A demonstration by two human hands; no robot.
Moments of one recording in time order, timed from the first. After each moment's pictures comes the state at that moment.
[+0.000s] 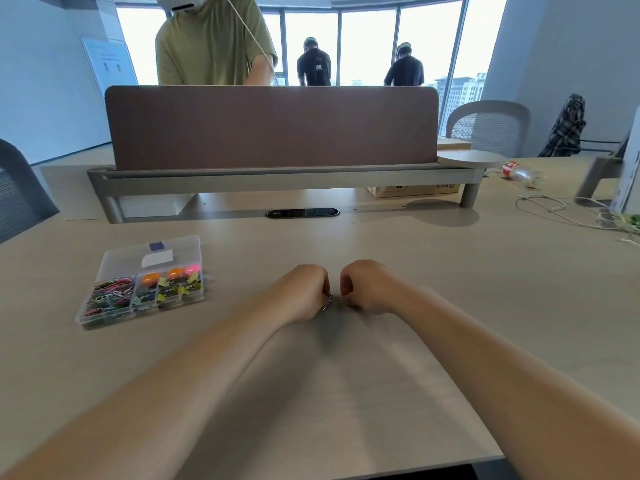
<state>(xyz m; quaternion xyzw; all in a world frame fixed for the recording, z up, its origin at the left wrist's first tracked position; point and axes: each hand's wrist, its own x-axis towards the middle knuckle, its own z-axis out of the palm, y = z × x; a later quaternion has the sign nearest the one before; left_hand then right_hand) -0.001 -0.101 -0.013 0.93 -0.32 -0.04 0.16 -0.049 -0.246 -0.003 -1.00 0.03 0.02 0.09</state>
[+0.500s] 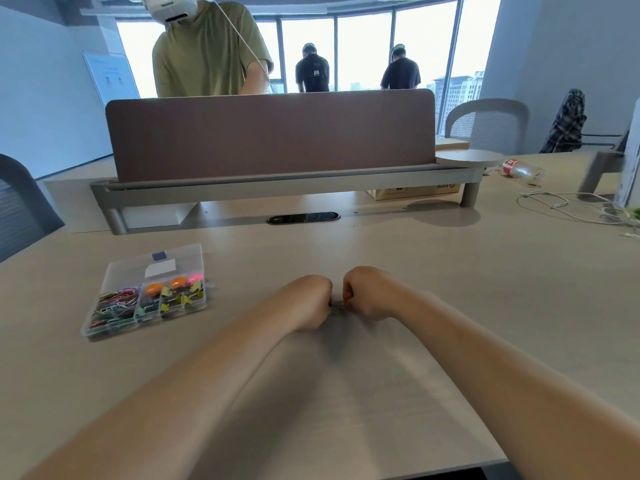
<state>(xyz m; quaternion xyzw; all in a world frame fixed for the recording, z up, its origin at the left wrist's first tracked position) -0.003 -0.108 -0.014 0.94 -0.32 -0.06 0.04 -0.042 -0.245 -0.008 -0.99 0.05 0.05 0.09</state>
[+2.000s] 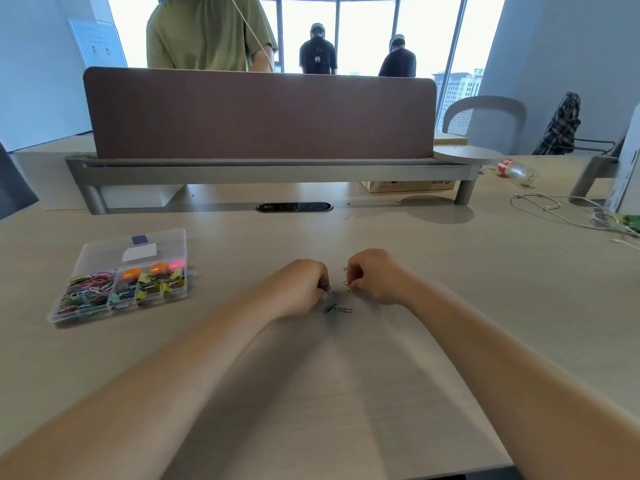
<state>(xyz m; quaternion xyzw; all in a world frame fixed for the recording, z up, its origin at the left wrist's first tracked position) 0.003 -0.111 -0.011 0.92 -0.35 -0.05 0.18 -0.040 -0.281 -0.006 -0.99 0.04 -0.02 0.12</state>
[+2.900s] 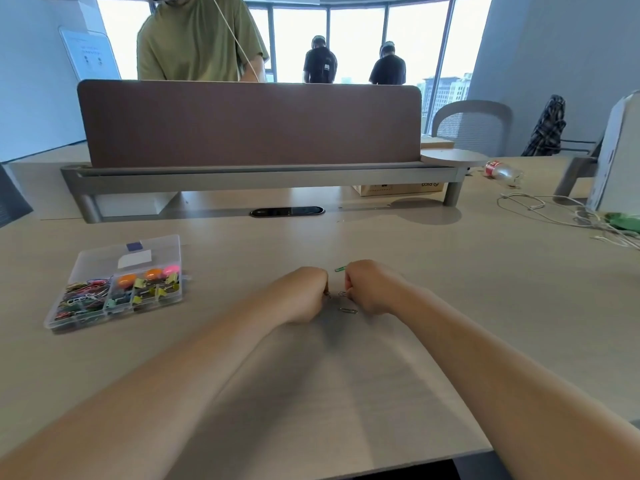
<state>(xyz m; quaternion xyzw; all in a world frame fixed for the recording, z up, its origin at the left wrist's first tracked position) -0.014 -0.127 -0.008 0.93 -0.35 -0.06 0.08 -0.051 -0.275 -0.012 -0.99 0.09 0.05 0.04</state>
